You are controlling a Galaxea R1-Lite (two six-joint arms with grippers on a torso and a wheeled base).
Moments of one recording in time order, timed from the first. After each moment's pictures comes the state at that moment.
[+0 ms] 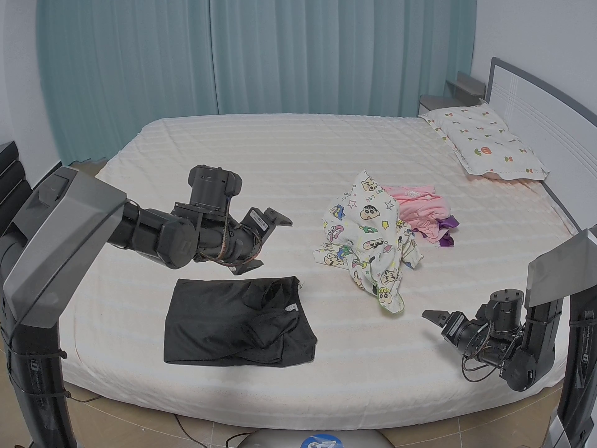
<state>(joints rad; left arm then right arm) -0.40 2.23 -1.43 -0.20 -0.21 -1.08 0.21 2.32 -0.24 -1.55 0.10 0.88</state>
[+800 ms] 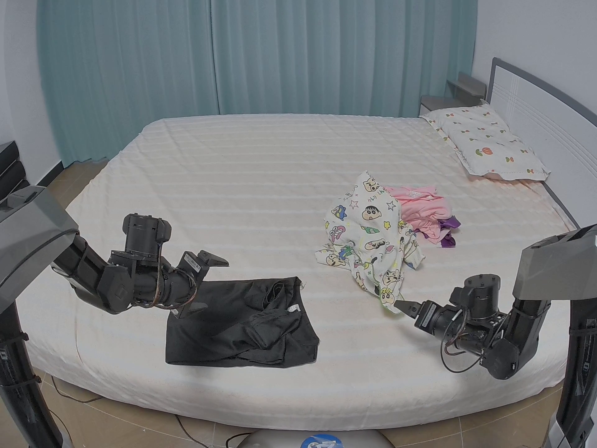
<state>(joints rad) -0.19 2.07 -0.89 -0.50 -0.29 -1.14 0.34 2.27 -0.50 -1.29 0.04 0.70</state>
